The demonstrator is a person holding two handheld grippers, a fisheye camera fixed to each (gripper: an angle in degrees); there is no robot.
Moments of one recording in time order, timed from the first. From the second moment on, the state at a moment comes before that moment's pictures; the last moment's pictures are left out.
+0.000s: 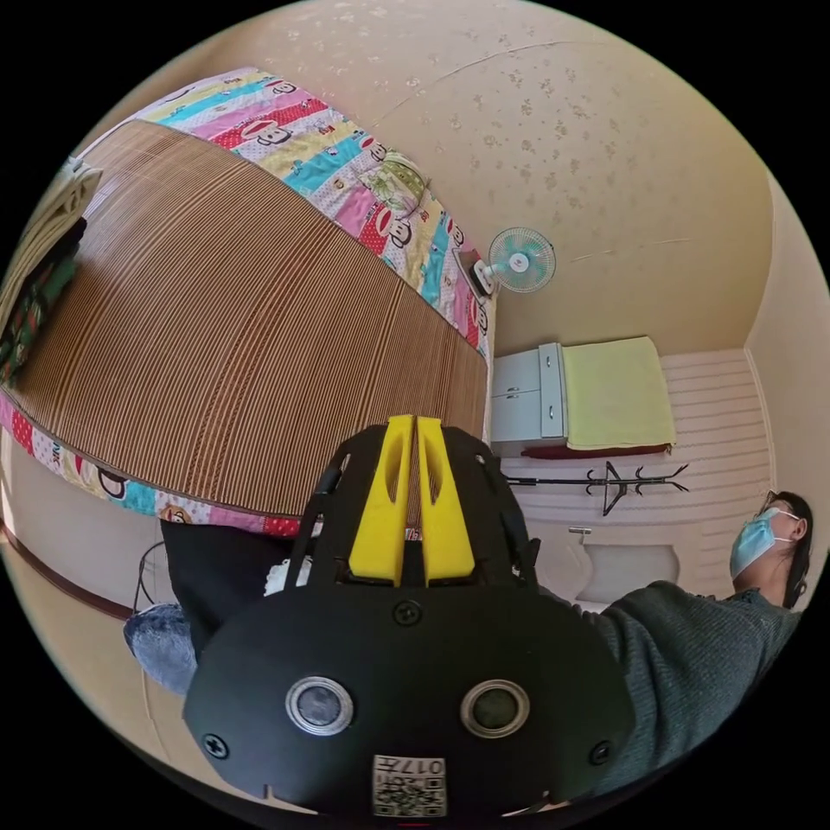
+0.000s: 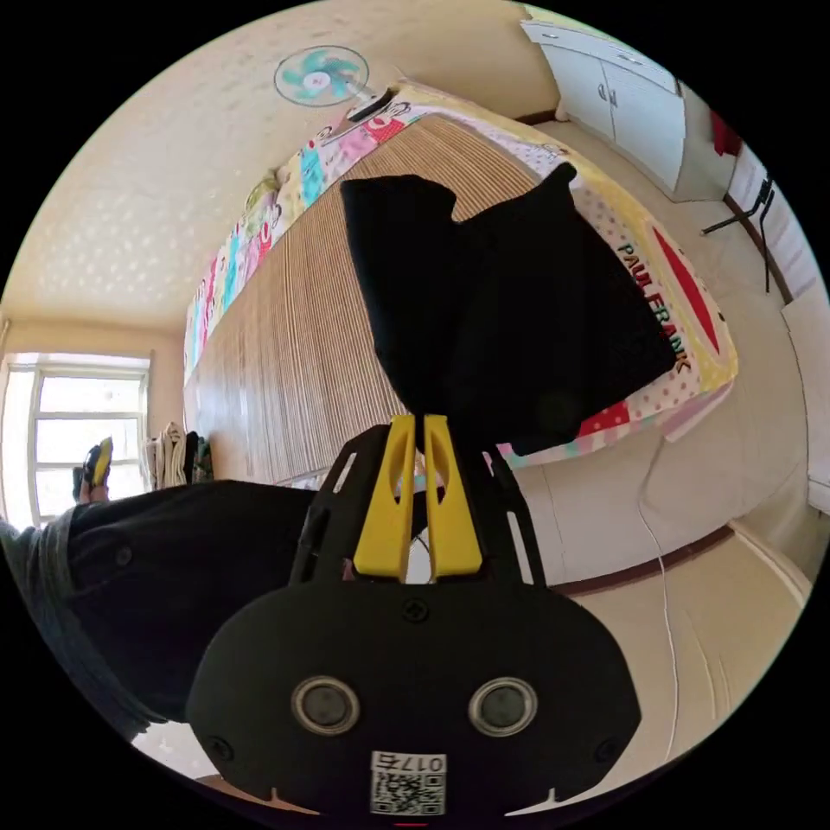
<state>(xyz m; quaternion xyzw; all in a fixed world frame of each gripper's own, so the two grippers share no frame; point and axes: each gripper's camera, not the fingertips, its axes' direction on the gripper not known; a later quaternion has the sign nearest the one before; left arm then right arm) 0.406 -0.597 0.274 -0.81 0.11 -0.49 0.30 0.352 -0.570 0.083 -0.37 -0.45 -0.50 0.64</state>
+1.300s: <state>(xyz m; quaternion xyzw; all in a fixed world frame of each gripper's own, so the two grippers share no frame) 0.604 -0.643 0.272 -0.80 0.37 -0.36 0.30 0.262 -0.455 0.061 -0.45 -0.75 -0.38 0.31</state>
